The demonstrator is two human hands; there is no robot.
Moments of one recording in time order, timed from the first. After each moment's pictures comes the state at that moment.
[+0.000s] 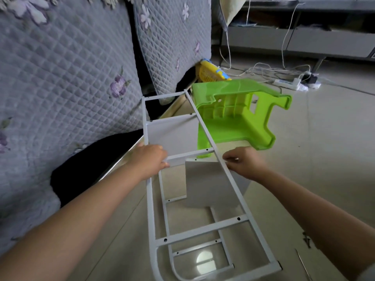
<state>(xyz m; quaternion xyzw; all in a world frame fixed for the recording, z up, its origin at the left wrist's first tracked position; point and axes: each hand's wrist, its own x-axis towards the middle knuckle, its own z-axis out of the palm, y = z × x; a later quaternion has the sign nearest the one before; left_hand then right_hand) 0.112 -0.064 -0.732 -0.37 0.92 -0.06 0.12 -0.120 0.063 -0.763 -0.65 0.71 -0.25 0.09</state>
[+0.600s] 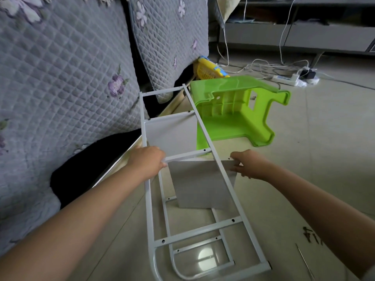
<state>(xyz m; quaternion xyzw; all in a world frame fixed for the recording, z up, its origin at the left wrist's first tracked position) 0.113 -0.063 -0.739 -0.40 0.91 -0.06 0.11 -0.127 0.066 -0.762 -0.62 0.76 -0.02 0.18</state>
